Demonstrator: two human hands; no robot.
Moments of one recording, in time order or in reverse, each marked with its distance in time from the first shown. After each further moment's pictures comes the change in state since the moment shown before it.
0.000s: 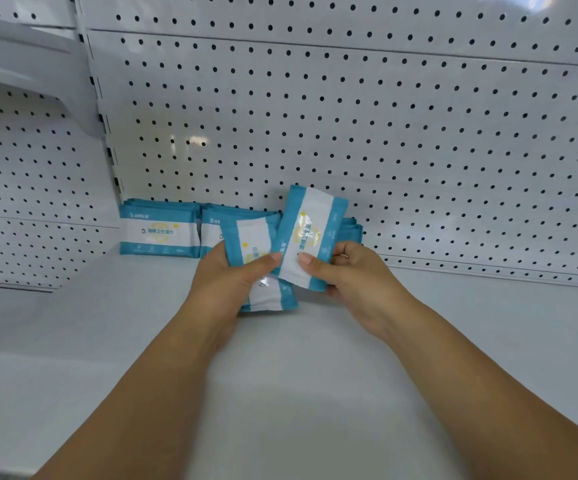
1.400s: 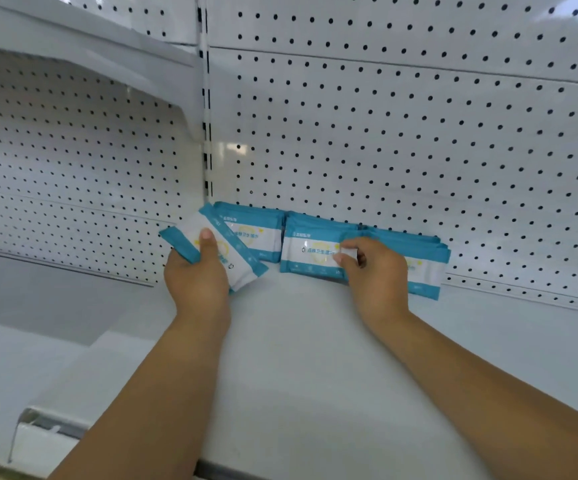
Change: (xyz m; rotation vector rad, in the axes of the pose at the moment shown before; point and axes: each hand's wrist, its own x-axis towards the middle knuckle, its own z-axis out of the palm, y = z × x) left_hand 0.027 0.017 -0.124 -0.195 0.646 0.208; right_hand 0.058 0.042 0.080 -0.727 0.338 -0.611
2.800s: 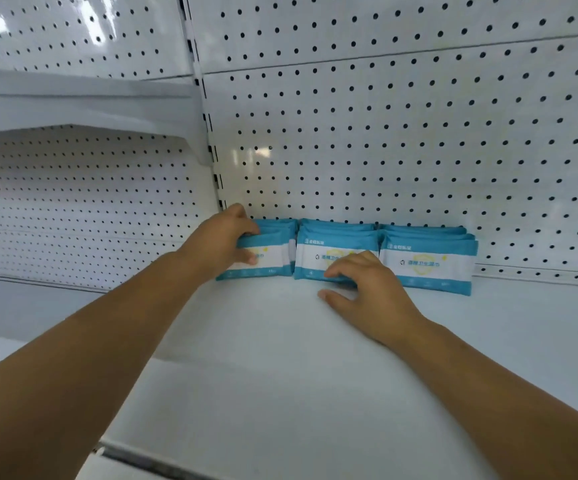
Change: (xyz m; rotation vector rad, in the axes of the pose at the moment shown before) left_hand 0.092 0.050 0.027 1.476 -0.871 0.722; right_hand -0.010 0.000 0.007 -0.050 -0.351 -0.251
